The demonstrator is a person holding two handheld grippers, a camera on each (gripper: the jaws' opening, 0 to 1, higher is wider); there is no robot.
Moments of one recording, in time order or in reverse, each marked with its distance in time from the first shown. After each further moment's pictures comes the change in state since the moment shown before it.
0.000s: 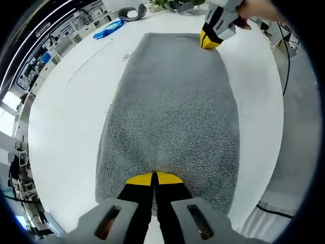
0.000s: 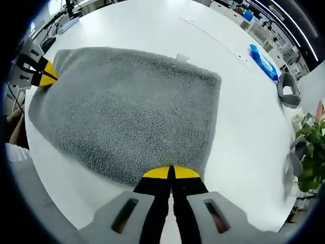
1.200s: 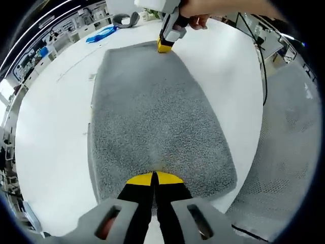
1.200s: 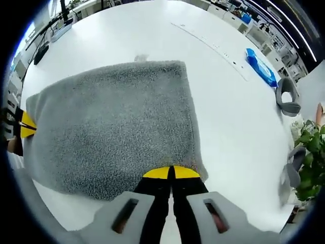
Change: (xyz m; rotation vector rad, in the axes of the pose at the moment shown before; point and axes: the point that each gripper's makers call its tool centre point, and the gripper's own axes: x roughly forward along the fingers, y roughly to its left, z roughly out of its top) left arm -0.011 -0.067 0.008 -0.107 -0.100 -0.145; right arm 0.013 -0.031 0.028 0.004 -0.045 -0.024
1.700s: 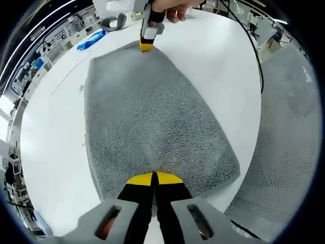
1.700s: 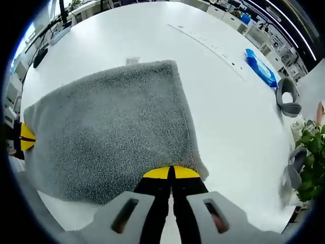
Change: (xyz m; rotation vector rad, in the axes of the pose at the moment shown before) left arm 0.002 -0.010 0.003 0.105 0.026 0.078; right arm 0.002 -0.006 0.005 0.021 -0.009 0.019
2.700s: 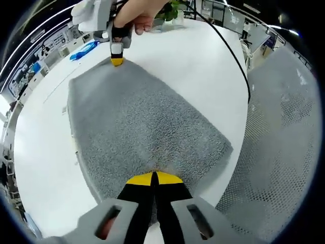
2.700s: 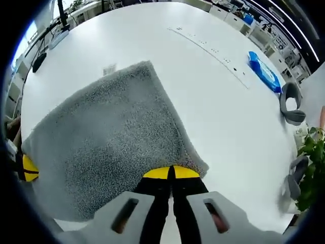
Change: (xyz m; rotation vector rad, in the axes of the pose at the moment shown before) left arm 0.003 -0.043 0.022 0.008 -0.080 -0.064; right arm 0.010 -0.015 0.022 0.005 -0.015 0.036
